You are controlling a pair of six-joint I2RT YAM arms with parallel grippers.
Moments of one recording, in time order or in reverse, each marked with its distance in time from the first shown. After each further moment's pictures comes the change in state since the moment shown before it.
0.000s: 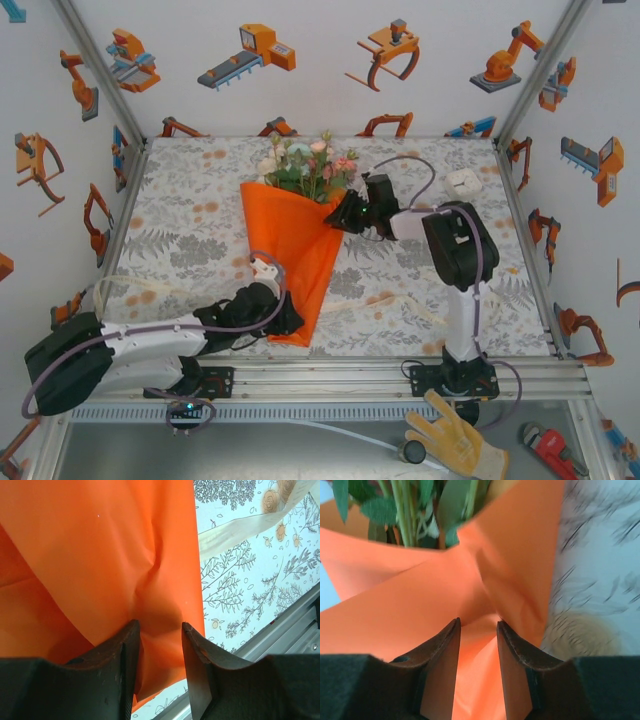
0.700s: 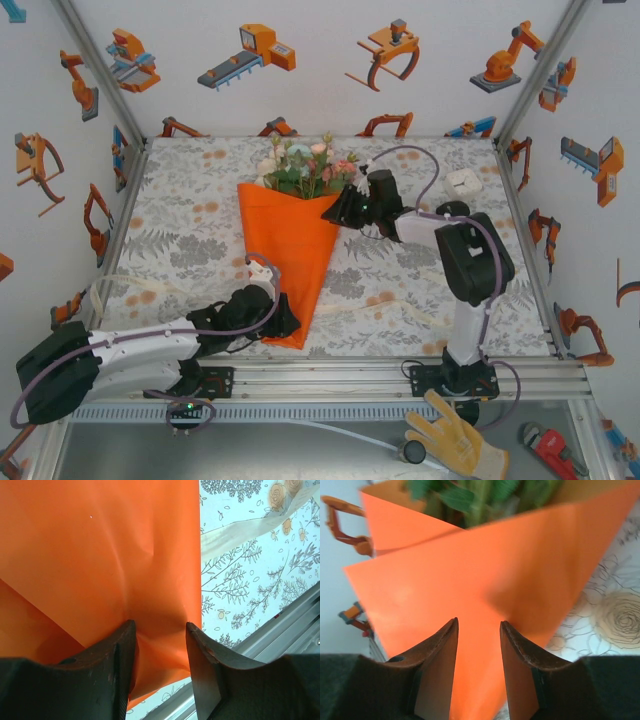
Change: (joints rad) left arm 0.000 -0.069 -0.013 -0.071 -0.014 0.000; right arm 0.036 -0.122 -0.081 0.000 -0.017 -0.060
